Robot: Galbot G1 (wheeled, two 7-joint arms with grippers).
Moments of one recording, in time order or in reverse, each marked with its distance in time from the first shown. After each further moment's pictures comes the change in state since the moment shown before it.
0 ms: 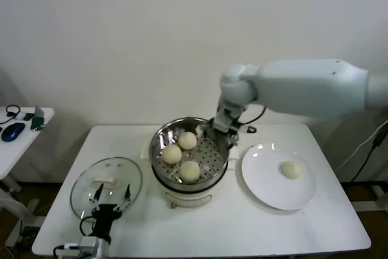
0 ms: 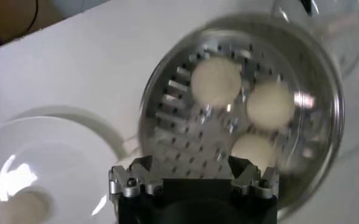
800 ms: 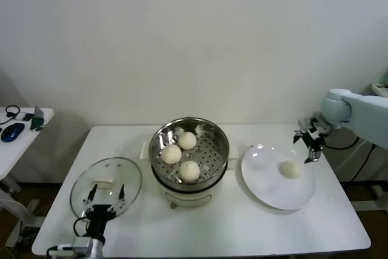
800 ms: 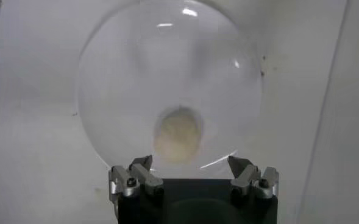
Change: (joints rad) left arm 0.007 0.012 -0.030 -0.002 -0.010 0.002 0.000; right arm -0.358 -0.384 0.101 -0.264 -0.080 -0.218 0.033
